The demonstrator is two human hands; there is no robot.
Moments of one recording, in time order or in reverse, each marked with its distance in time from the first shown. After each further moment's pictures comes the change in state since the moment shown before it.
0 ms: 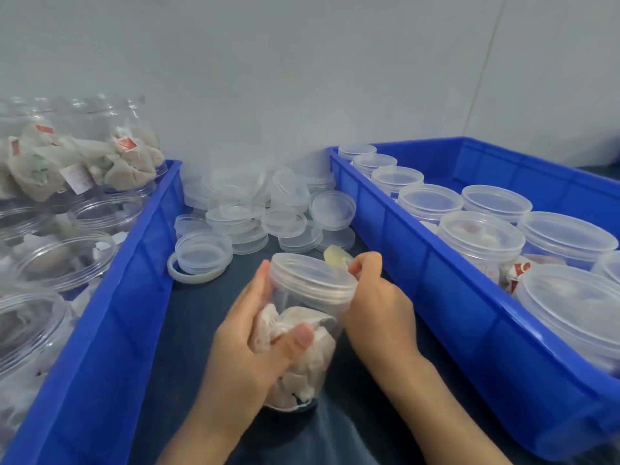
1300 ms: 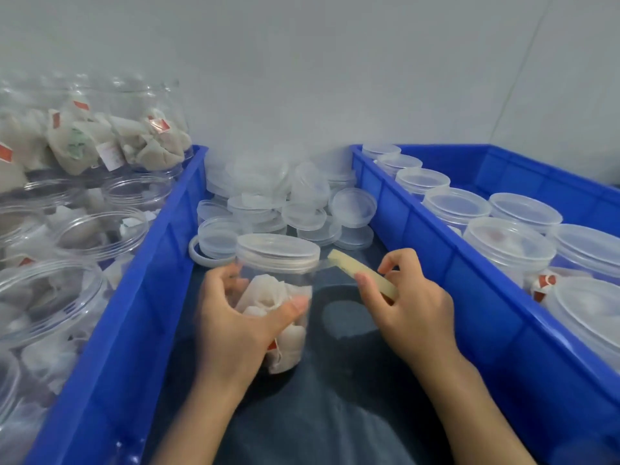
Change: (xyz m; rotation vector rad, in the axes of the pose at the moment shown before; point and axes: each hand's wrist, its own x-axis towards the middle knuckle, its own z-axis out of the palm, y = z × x) left_hand 0.011 -0.021 -0.018 0.203 0.501 -0.120; right_hand -0.002 0.004 -0.016 0.083 0.059 -0.083
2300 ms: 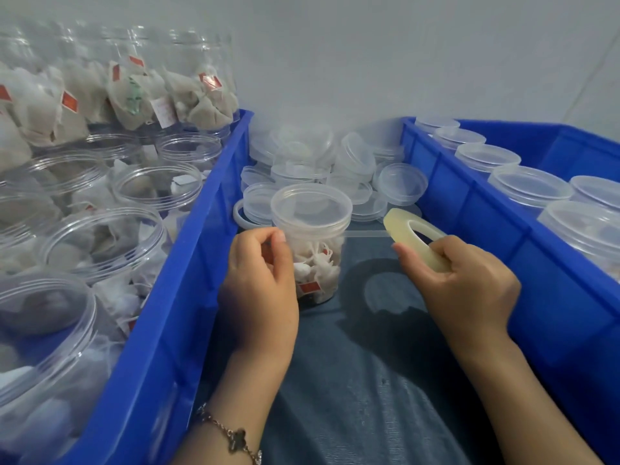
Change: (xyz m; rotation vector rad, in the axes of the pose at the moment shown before) left_hand 0.005 -0.009 -0.001 0.295 0.454 0.333; right_hand 0.006 0.000 0.020 -0.157 0.313 -0.095
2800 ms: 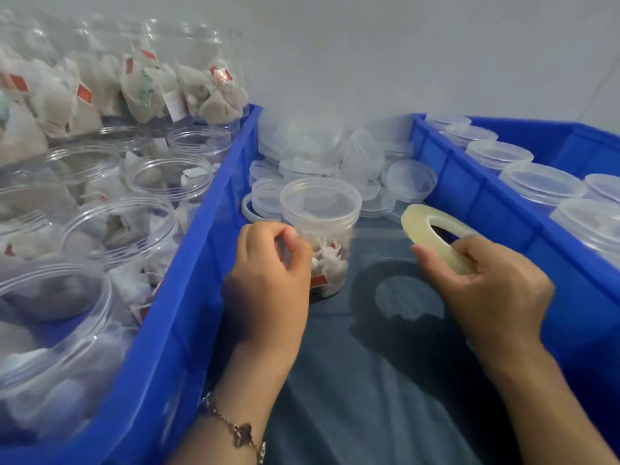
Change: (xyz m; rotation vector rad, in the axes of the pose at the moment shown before) left_hand 0.003 0.010 -0.011 0.100 0.006 0.126; right_hand 0.001 0.004 -0.018 -0.081 -0.099 0.046
